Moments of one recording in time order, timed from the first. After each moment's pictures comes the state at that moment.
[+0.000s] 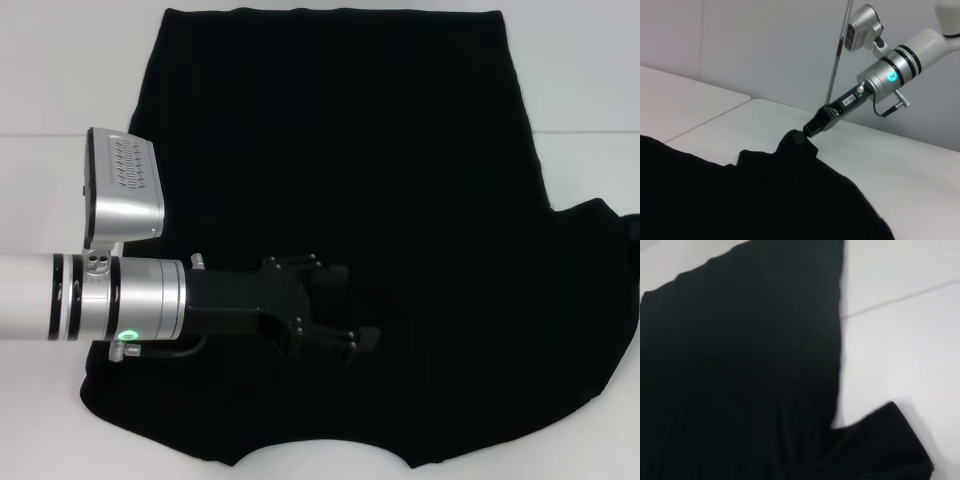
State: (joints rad) left arm -0.62 -2.16 0.85 0.67 2.01 1.46 -1.38; right arm 0.66 1.87 -0.49 -0.52 -2.39 -1.11 2.22
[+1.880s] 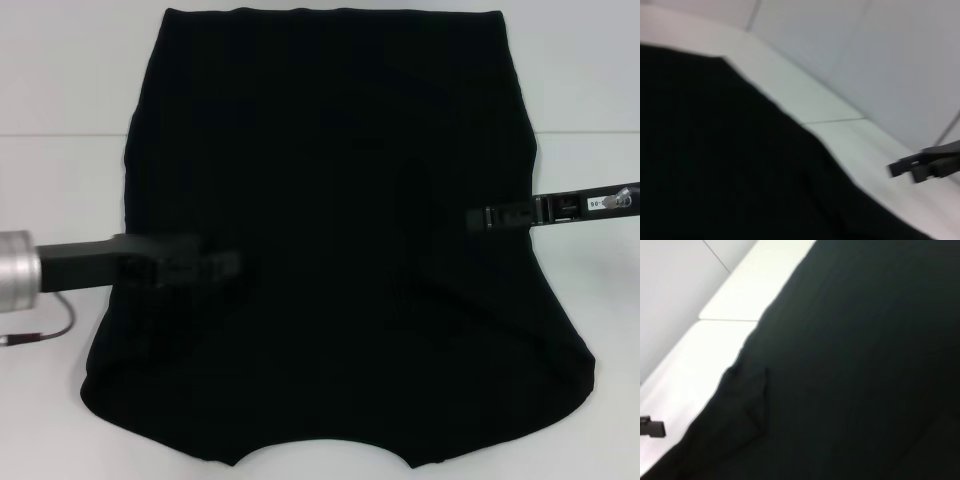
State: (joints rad) left arm -0.55 -2.07 0.58 0.78 2.14 1.51 -1.82; right arm 0.78 1.95 -0.70 -0.59 -2.27 -1.32 2.13
